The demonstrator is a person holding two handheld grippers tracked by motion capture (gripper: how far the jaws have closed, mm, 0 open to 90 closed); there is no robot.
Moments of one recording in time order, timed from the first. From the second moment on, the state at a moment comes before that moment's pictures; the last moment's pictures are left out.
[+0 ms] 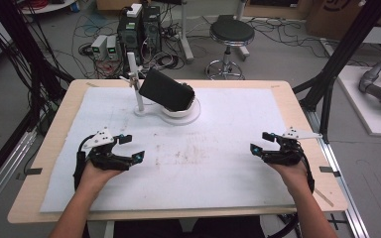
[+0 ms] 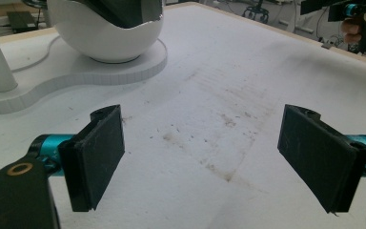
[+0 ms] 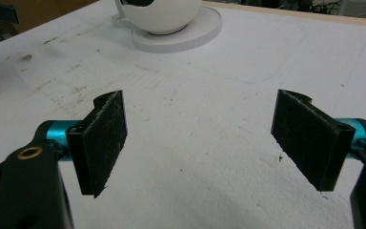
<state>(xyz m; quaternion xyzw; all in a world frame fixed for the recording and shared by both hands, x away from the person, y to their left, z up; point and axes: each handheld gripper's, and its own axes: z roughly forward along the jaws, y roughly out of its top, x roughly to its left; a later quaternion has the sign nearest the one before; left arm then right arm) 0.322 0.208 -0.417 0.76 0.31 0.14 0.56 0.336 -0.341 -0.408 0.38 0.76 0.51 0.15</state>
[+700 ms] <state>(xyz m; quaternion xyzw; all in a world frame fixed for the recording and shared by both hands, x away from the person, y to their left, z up) 0.321 0.213 -0.420 0.76 0.32 0.14 0.56 0.335 -0.339 -0.410 0.38 0.77 0.49 0.15</state>
